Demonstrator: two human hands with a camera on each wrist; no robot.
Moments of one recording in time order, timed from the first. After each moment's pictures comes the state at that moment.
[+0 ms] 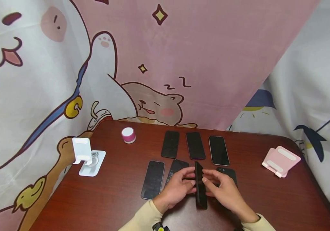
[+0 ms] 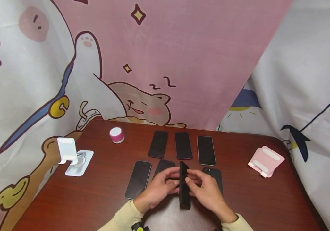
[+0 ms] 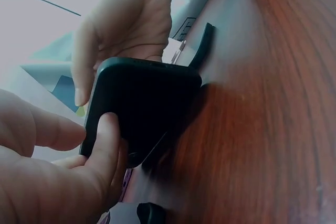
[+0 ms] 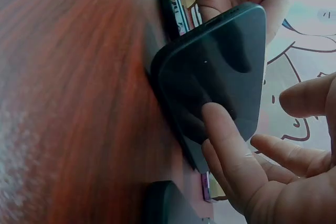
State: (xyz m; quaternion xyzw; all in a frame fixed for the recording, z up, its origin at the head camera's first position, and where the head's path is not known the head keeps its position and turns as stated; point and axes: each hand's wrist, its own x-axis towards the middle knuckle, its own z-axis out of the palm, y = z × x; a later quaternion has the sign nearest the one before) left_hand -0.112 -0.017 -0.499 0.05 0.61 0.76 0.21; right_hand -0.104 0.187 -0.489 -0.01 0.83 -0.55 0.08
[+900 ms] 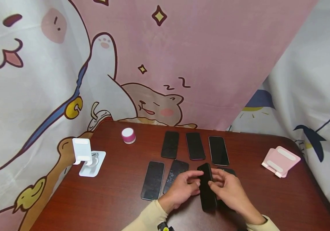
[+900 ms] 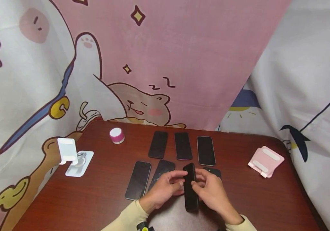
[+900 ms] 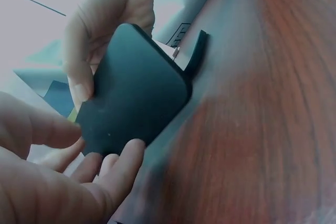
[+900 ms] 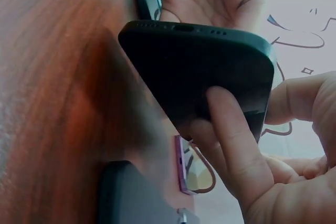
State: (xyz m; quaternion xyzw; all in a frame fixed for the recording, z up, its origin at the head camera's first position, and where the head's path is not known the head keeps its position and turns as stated) left_hand -0.112 -0.003 -0.501 0.05 0.63 0.74 0.22; right_hand -0.099 0.198 -0.474 -0.01 0.84 -0.54 0.08
